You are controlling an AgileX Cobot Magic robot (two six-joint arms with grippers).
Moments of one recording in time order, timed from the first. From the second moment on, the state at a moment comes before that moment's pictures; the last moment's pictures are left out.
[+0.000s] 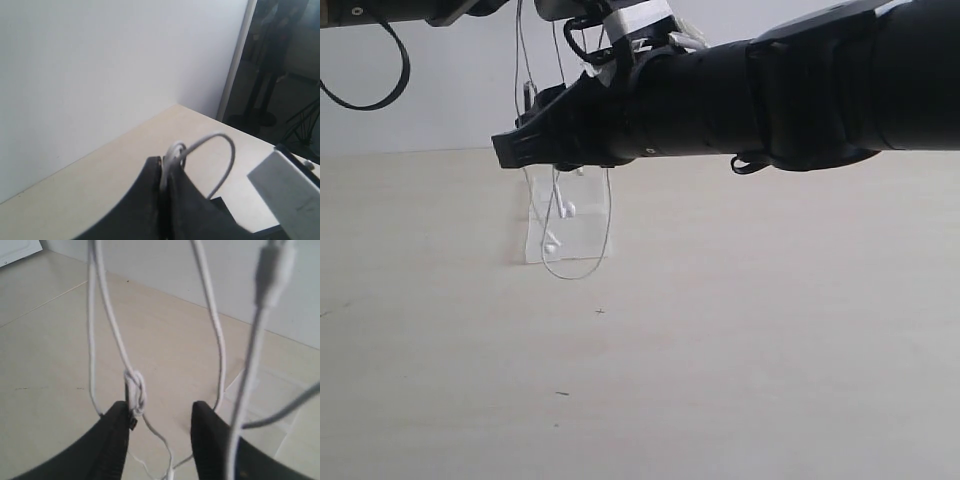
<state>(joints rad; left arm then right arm) -0.25 1.42 -1.11 1.43 -0.52 -1.51 0.75 1.65 -1.14 1.58 0.12 -1.46</state>
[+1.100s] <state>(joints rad) -0.24 1.42 -1.11 1.52 -0.35 -1.50 0.75 1.65 -1.14 1.58 0.12 -1.47</state>
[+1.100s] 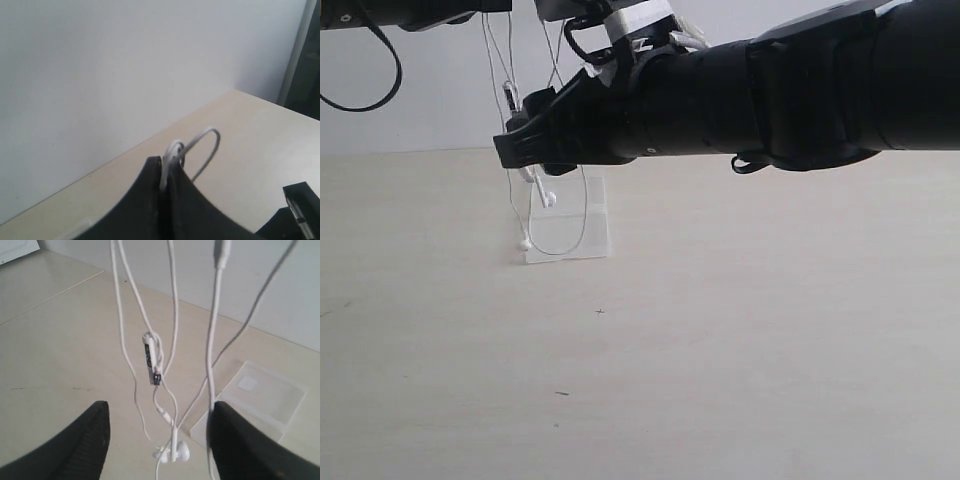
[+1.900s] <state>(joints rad) -0.24 1.42 -1.11 1.47 -0.51 -1.50 0.75 1.65 -1.14 1.58 0.10 -1.47</state>
